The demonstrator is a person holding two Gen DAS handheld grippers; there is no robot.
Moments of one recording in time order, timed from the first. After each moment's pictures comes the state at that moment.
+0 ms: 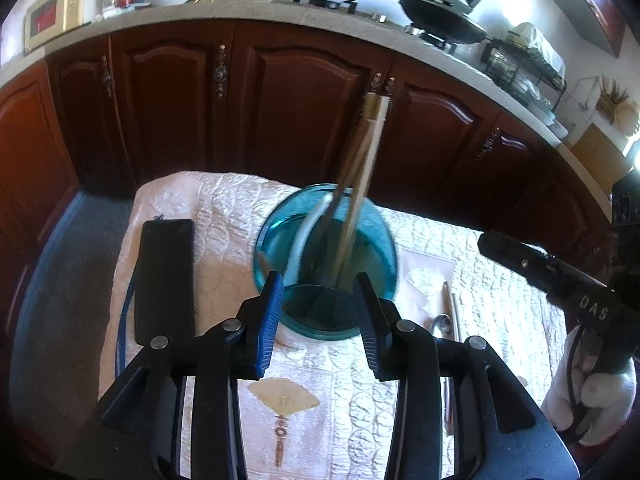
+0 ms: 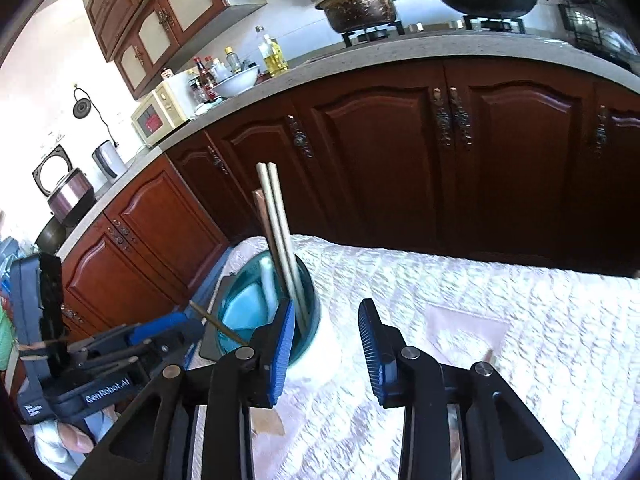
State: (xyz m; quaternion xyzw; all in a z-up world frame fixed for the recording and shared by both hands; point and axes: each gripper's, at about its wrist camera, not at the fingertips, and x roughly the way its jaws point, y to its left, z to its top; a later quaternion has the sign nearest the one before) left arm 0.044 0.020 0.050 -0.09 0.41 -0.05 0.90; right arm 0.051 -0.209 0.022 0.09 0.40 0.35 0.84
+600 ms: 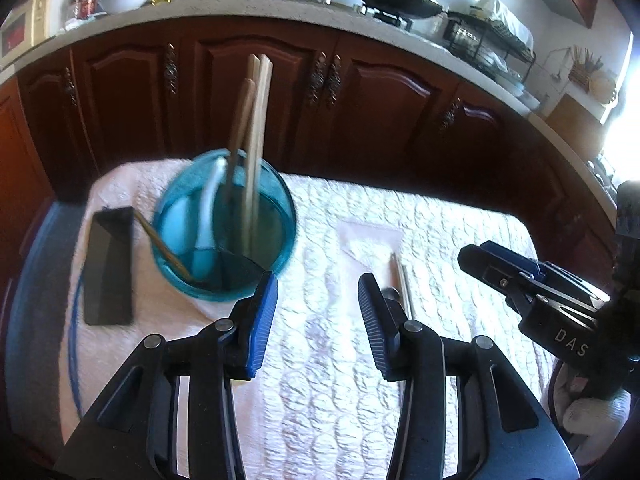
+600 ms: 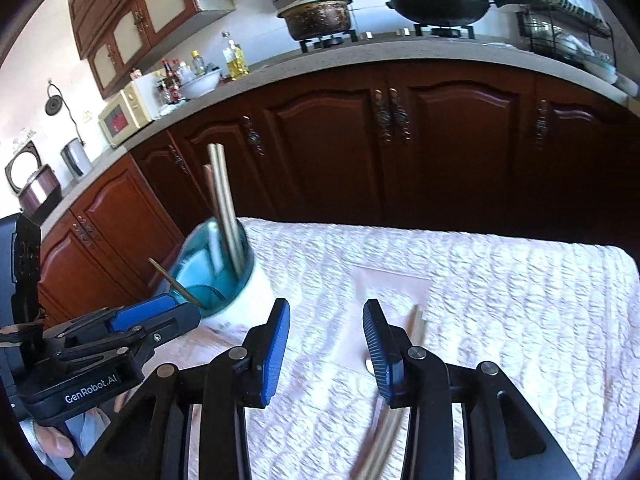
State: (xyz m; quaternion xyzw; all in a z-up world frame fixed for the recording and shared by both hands) left arm 0.029 -0.055 0.041 -0.08 0.43 -0.10 0.90; right arm 0.013 -0.266 0.012 0.07 0.41 0.28 0.87
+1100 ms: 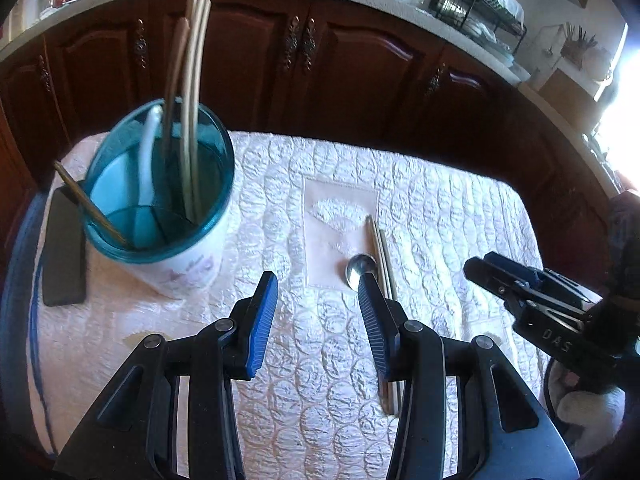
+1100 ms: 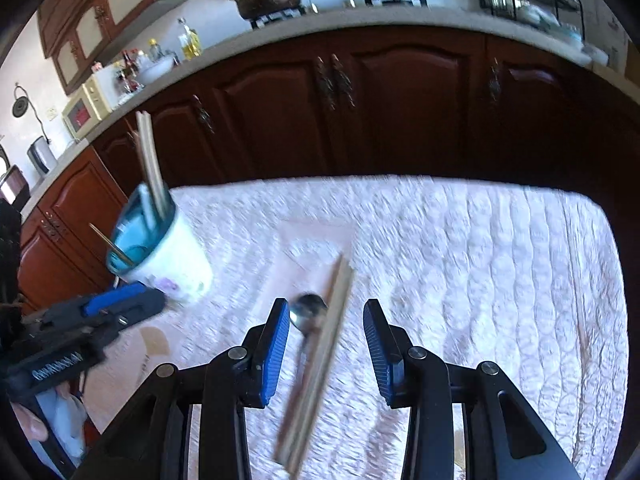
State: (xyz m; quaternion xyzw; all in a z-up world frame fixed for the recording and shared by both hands) left arm 0.036 -0.095 0.004 -0.07 0.46 -0.12 0.88; right arm 0.018 -0.320 -0.052 0.07 0.47 0.23 0.85
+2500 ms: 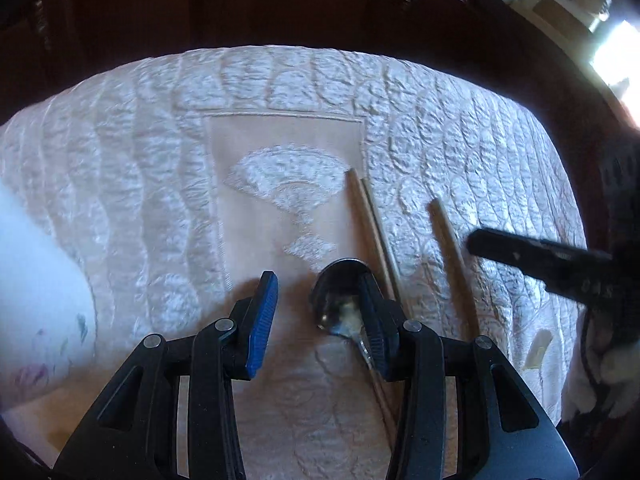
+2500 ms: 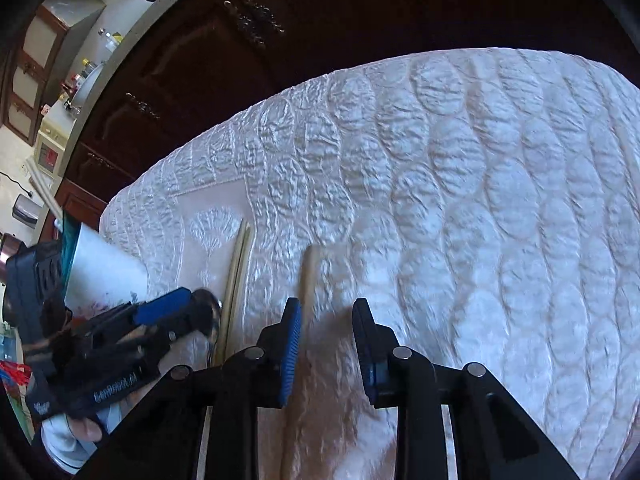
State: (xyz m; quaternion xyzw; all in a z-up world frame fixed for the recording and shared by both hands) left arm 0.129 -0.174 -0.100 0.00 0.54 -0.20 0.82; right arm 0.107 -0.371 -0.147 0.15 0.57 0.23 0.77
